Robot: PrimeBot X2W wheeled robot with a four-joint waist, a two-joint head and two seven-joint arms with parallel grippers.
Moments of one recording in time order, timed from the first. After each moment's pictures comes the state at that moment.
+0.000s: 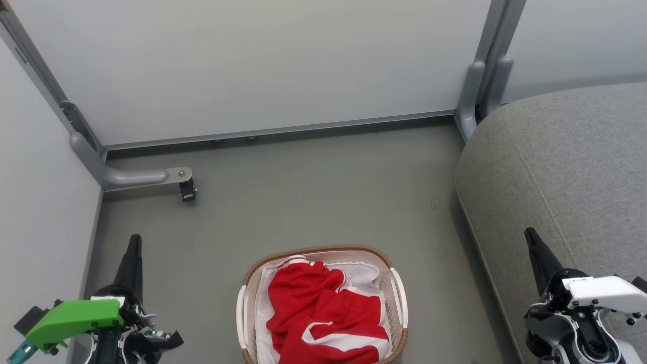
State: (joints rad) left arm -0.10 0.05 0.11 0.24 -1.61 -0.13 0.11; right arm -0.11 -0.05 -0.11 0.25 1.61 0.13 0.11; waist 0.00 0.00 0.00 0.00
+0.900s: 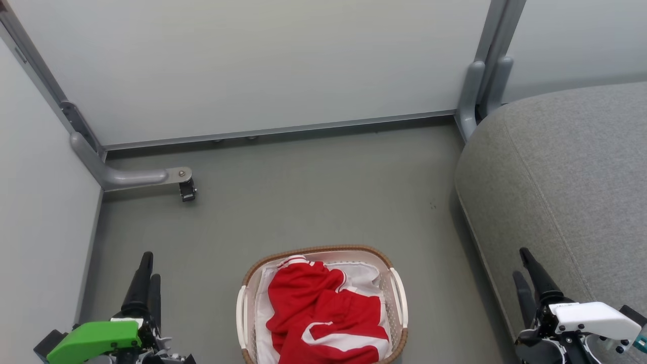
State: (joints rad) left arm -0.05 0.04 0.08 0.29 -1.60 -0.13 0.08; right arm -0.05 -0.03 -0.09 0.30 1.60 0.13 0.08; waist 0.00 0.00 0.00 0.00
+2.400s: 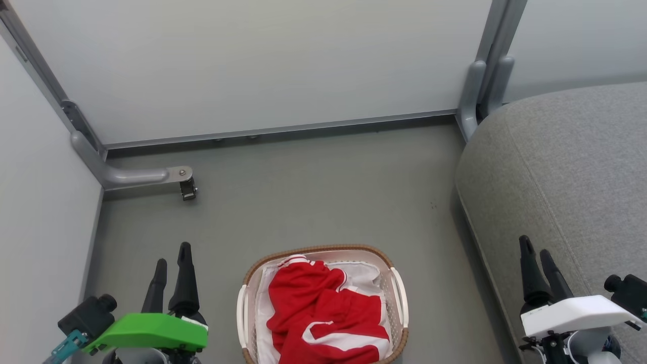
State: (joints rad) left arm 0.00 0.04 -0.08 0.15 -0.86 -0.05 -0.09; right arm -0.01 -0.04 -0.06 0.16 0.83 0.13 -0.09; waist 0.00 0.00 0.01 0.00
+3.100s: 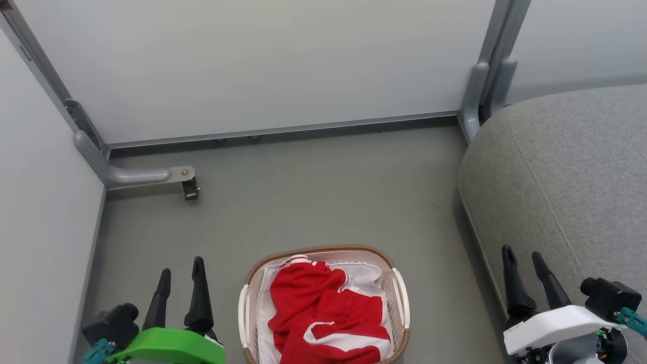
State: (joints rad) left arm 0.04 0.04 -0.11 0.15 -0.59 -0.03 -0.15; right arm 0.02 -0.04 -0.02 0.16 0.53 0.13 -0.15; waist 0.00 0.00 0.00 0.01
